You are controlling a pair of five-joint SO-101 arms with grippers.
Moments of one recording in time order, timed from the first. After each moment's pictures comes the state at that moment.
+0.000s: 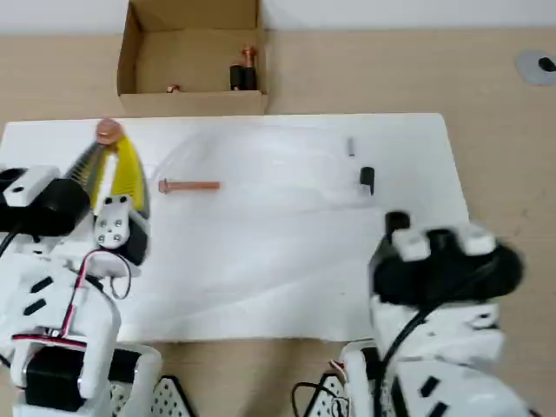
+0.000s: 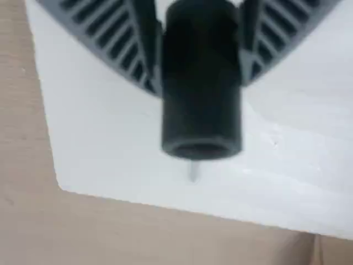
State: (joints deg) left arm 5.3 -87.0 52.0 38.5 -2.6; right arm -7.5 -86.0 23.4 93.8 0.1
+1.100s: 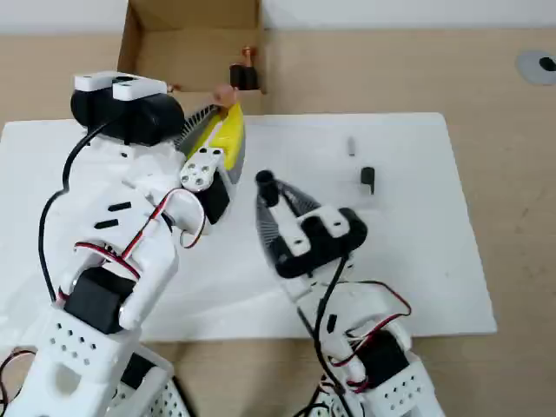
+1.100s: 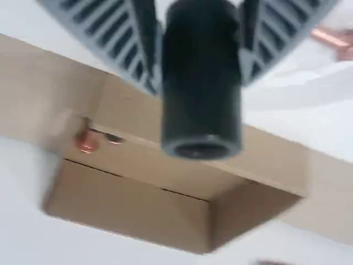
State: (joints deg) left arm 23.5 -58.7 38.5 30.2 4.9; right arm -35.3 -103.4 90.6 24.5 -4.5
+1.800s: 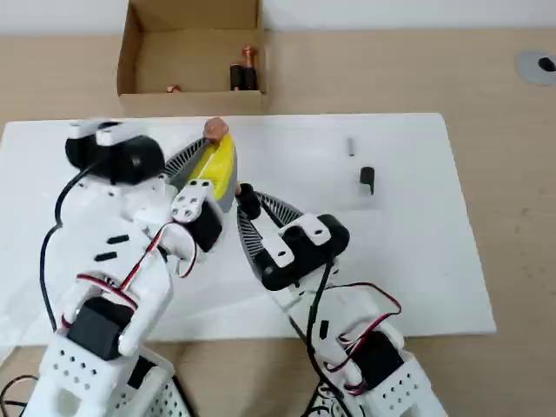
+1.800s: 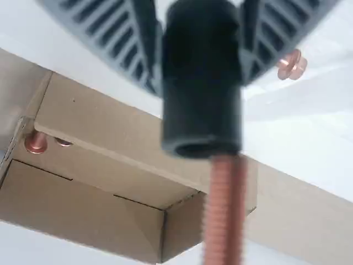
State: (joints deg) left arm 23.5 -73.0 56.4 26.0 9.9; right arm -39.5 -103.4 91.5 24.5 -4.5
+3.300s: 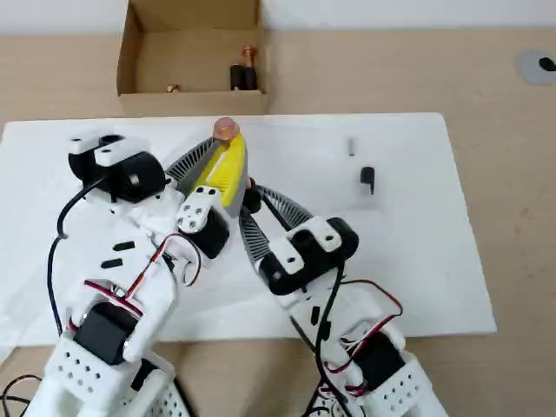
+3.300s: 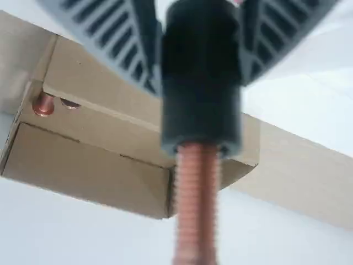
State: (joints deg) left arm 27.1 -75.2 60.0 17.5 9.4; right arm -39.5 -103.4 91.5 20.4 -4.5
